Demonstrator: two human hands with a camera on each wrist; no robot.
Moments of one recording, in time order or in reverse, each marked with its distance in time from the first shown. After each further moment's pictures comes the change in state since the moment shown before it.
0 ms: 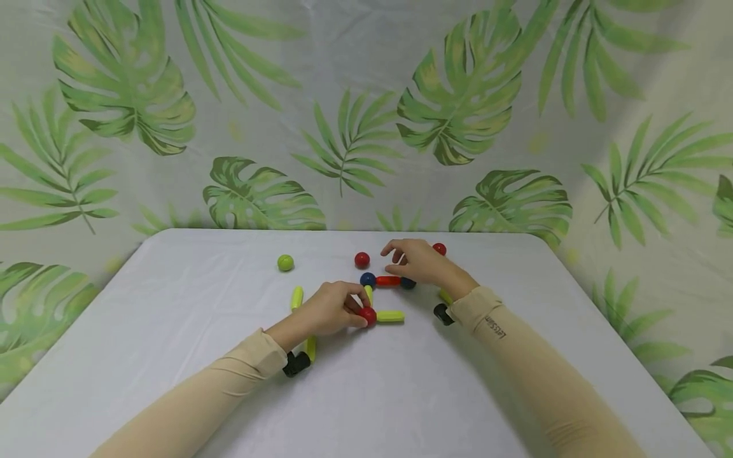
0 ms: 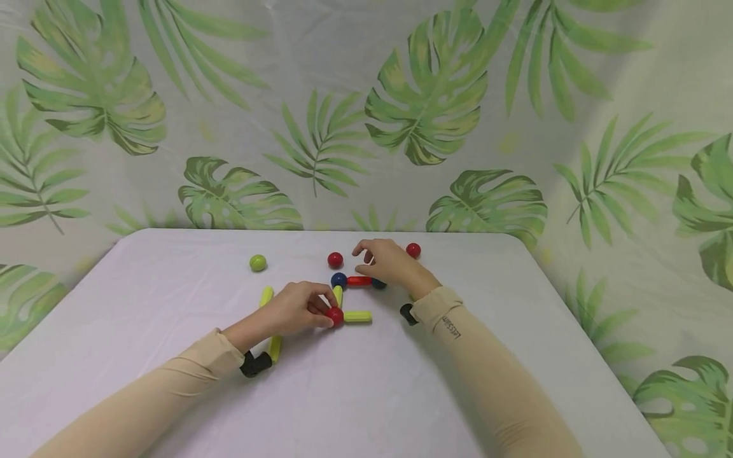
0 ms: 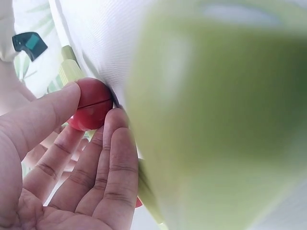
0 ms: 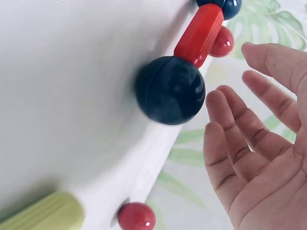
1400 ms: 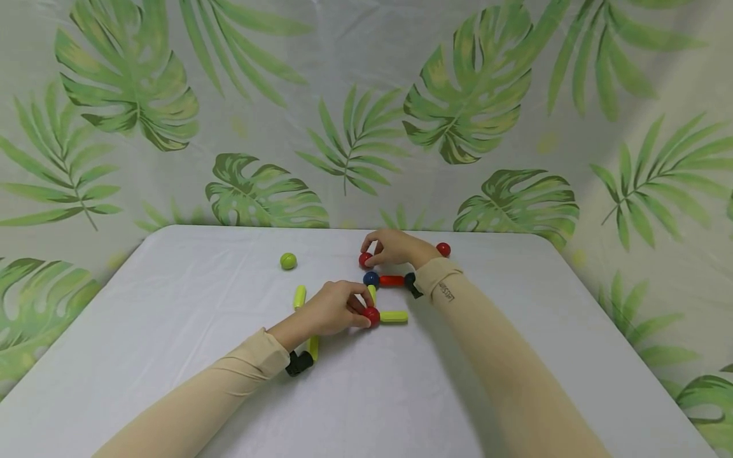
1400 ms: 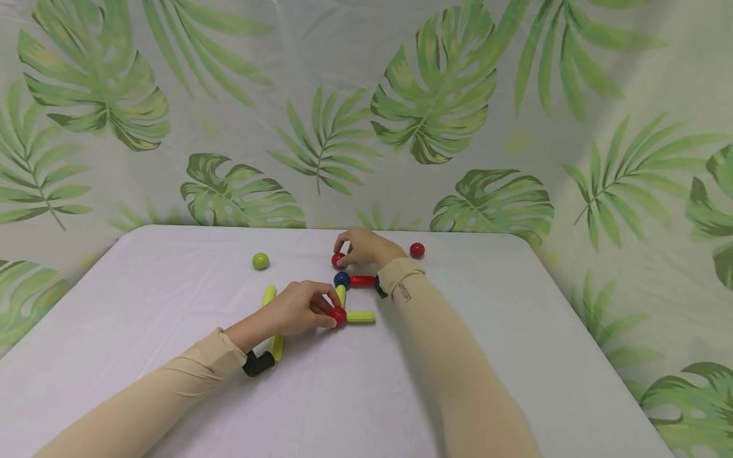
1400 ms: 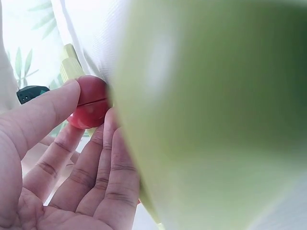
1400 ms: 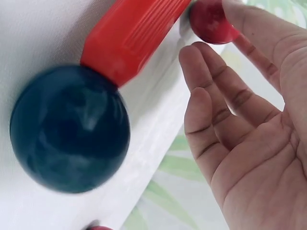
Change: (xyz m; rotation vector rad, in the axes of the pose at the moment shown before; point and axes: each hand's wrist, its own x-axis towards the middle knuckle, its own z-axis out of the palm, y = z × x) left_hand 0.001 -0.003 0.000 -0.002 0.003 0.016; right_hand 0.065 -0.021 0.001 0.008 -0.203 0.071
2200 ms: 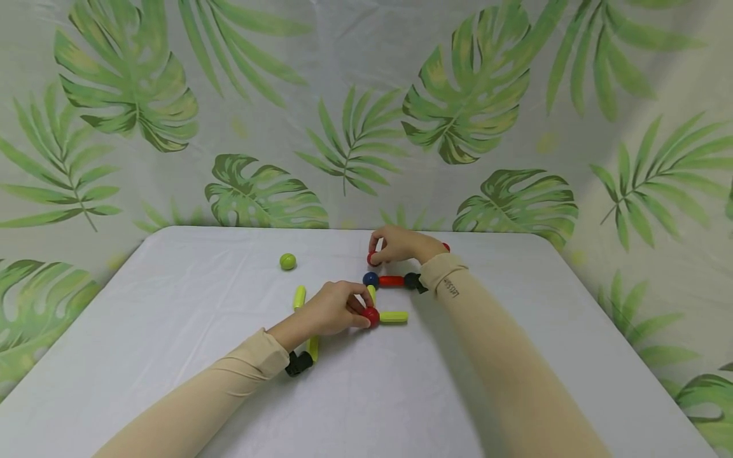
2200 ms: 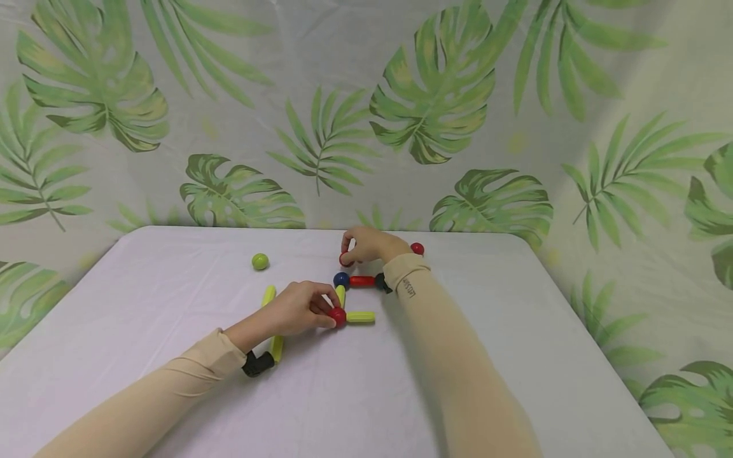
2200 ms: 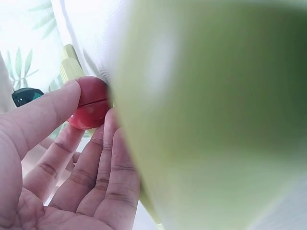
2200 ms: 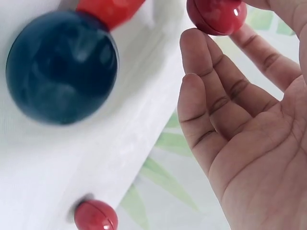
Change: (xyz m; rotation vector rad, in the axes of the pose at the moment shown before) left_hand 0.000 0.002 -0.001 -0.006 -0.003 -0.011; right_hand -0.008 0.002 -0.010 0.042 -0.005 0.002
